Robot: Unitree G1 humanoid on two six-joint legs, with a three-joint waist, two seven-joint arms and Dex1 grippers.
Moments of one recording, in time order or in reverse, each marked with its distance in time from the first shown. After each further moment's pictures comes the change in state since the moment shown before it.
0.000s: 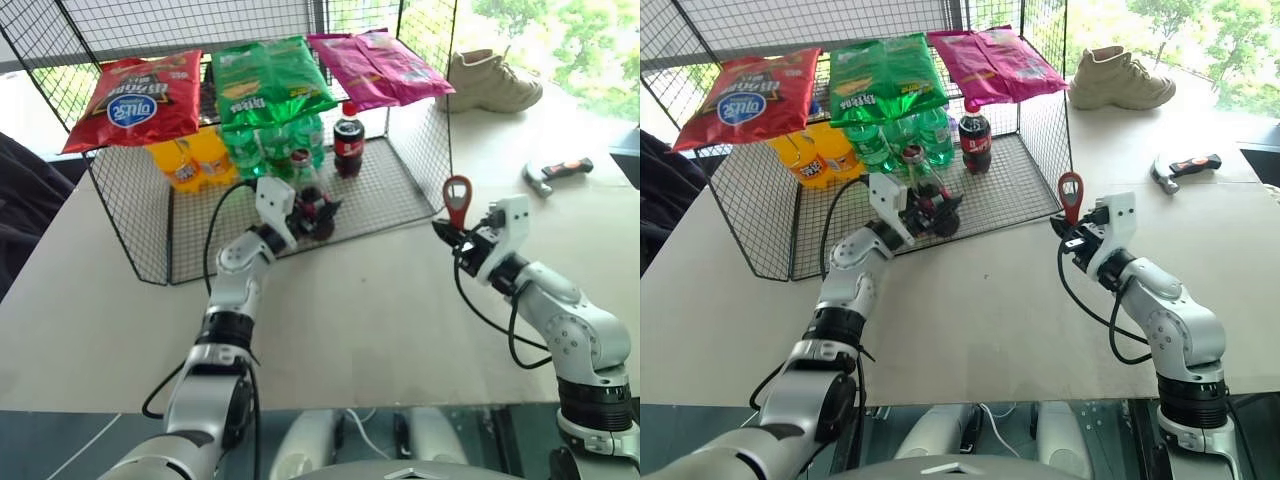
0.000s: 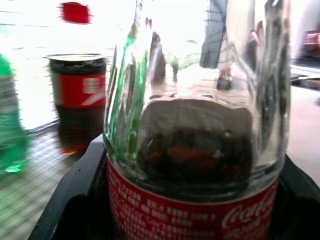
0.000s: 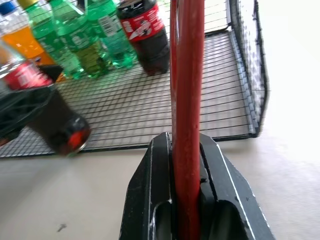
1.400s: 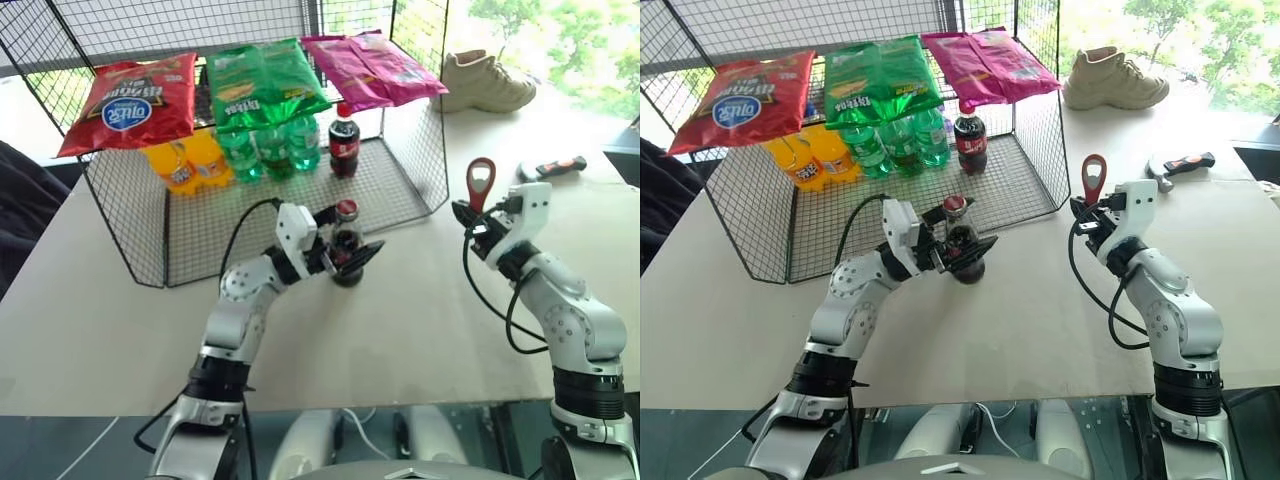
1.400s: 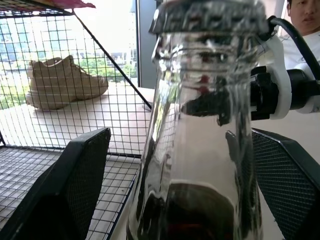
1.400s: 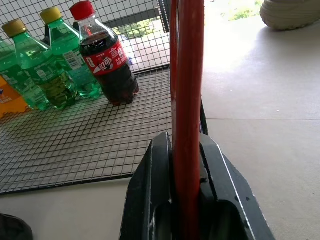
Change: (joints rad) left arm 0.156 0.013 -0.092 -0.326 -0.039 0.042 -0.043; right arm -0.036 0.038 -0.029 0.056 -0.055 -0.092 -0.043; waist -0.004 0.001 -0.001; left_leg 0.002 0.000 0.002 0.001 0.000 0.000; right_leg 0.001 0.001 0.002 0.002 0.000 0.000
